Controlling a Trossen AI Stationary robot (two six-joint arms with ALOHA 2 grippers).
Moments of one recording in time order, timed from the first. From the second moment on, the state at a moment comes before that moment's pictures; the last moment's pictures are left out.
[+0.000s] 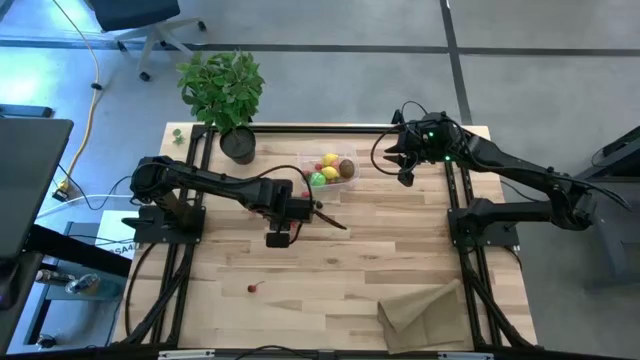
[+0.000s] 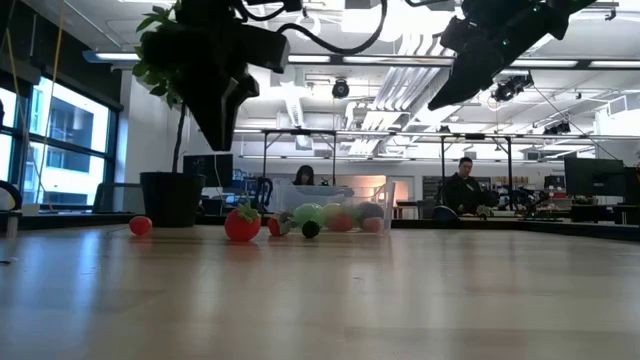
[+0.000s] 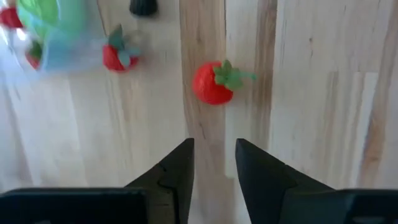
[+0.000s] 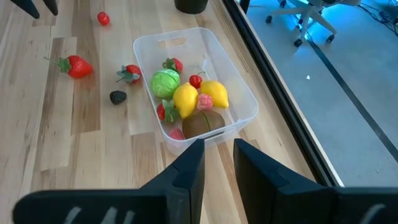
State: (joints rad) left arm 0.02 1.72 1.35 -1.09 -0.19 -0.05; right arm -0.60 1.02 0.84 -0.46 -0.20 -0.32
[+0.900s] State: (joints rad) left arm 0.16 1.59 1.04 -0.59 0.12 0.39; right arm -0.59 1.02 0.84 -0.46 -0.20 -0.32
